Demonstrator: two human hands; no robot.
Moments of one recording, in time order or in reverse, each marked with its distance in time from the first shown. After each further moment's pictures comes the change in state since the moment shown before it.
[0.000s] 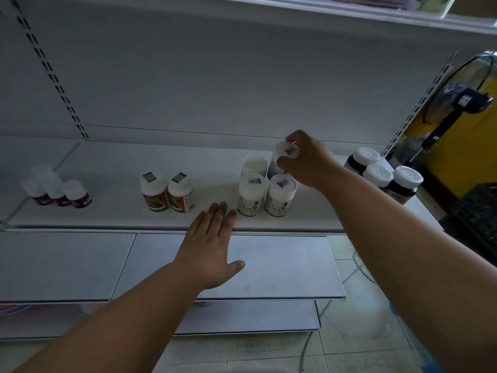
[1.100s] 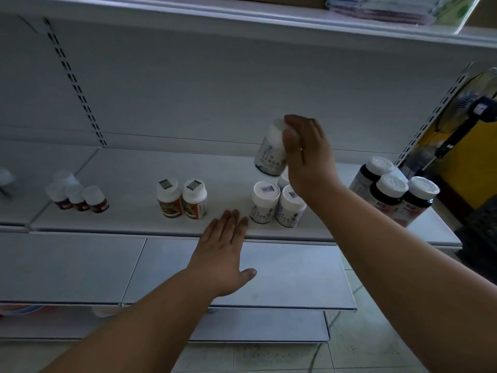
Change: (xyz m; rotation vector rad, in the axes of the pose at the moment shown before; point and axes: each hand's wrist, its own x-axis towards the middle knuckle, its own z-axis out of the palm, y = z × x) left_hand 0.000 -0.001 -0.001 -0.026 -0.012 -0.004; right_hand -0.019 -0.035 0.017 0.254 0.410 -0.407
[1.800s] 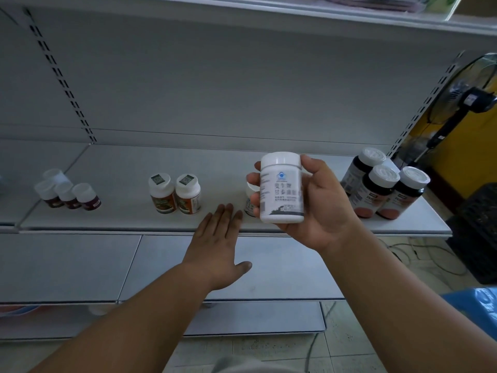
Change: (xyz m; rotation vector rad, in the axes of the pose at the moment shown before) left_hand -0.002 0.000 0.001 -0.015 0.028 -0.005; right_hand -0.063 -0.040 -0.033 1.507 -0.525 0.859
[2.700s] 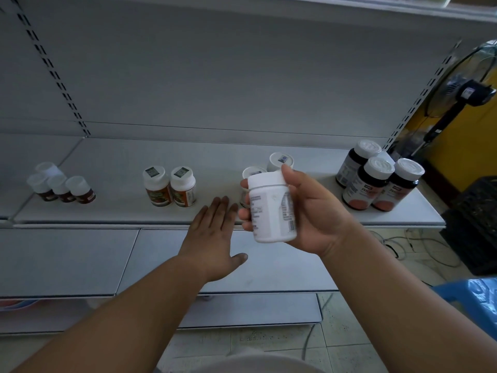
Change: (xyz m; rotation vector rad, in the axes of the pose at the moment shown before) left_hand 0.002 -0.001 0.005 0.021 0.020 0.016; right_hand -0.007 0.013 -0.017 -0.067 -0.105 0.148
